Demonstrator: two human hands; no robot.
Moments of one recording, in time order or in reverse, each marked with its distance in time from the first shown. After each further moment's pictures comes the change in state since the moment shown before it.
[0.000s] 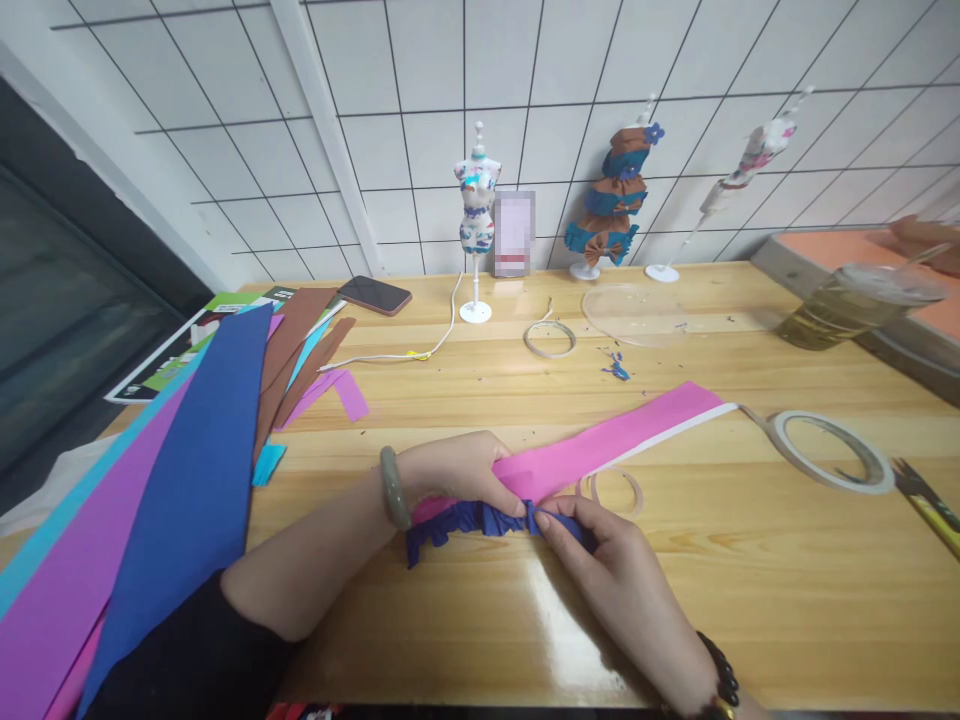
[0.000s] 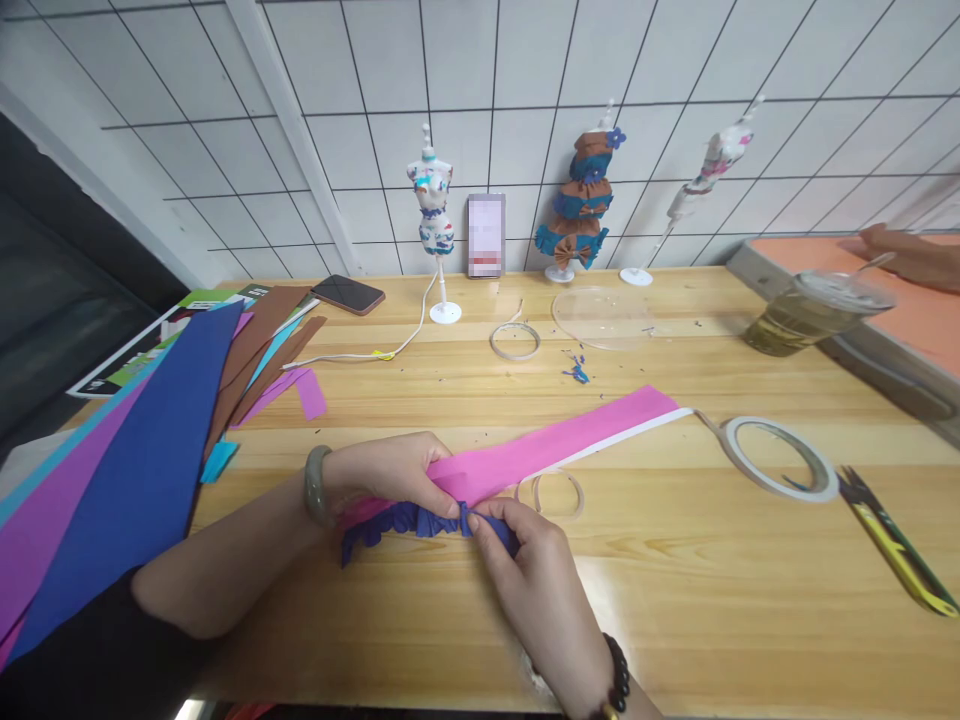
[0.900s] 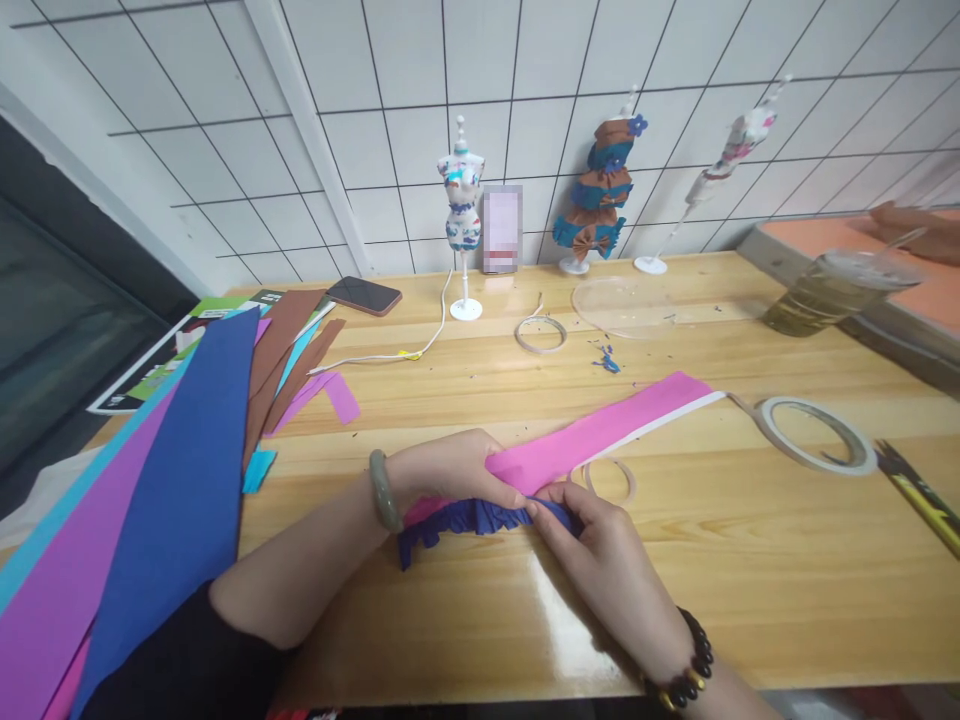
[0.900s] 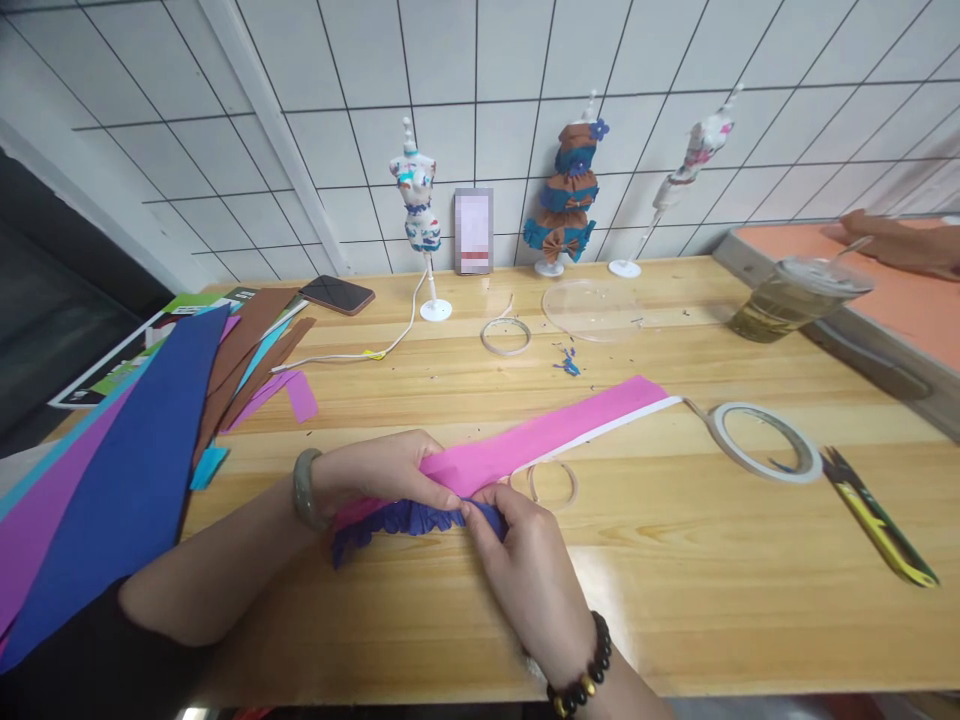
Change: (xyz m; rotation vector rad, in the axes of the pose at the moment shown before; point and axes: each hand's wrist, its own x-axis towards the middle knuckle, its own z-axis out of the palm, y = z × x) left_hand -0.003 0.001 0.003 -0.031 0.019 0.063; right_hand 0.005 -0.002 0.001 -0.070 0.028 0.038
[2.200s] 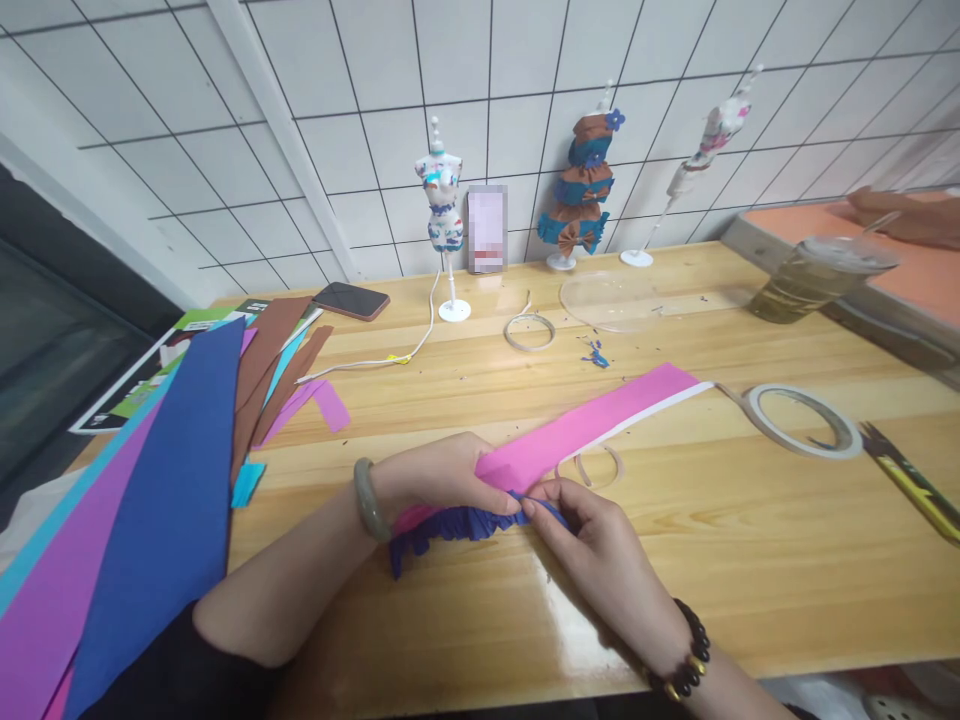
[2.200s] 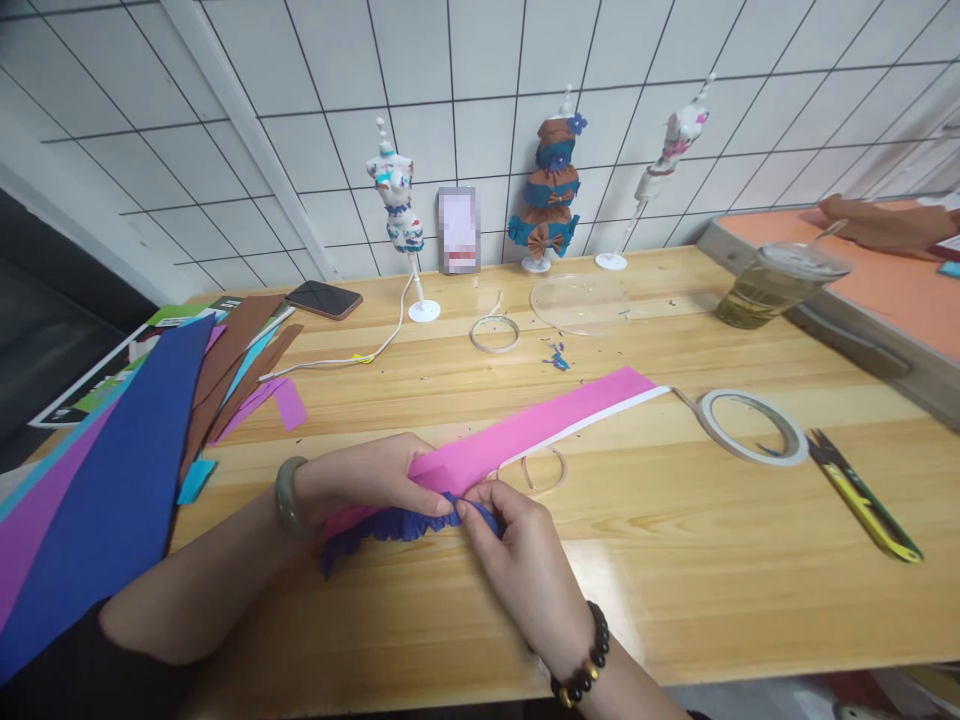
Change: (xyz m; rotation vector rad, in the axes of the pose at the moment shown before) left_hand -0.004 0.006 0.003 -0.109 -0.056 0.076; right_hand 0.000 0.005 -0.001 0.115 -0.014 -0.016
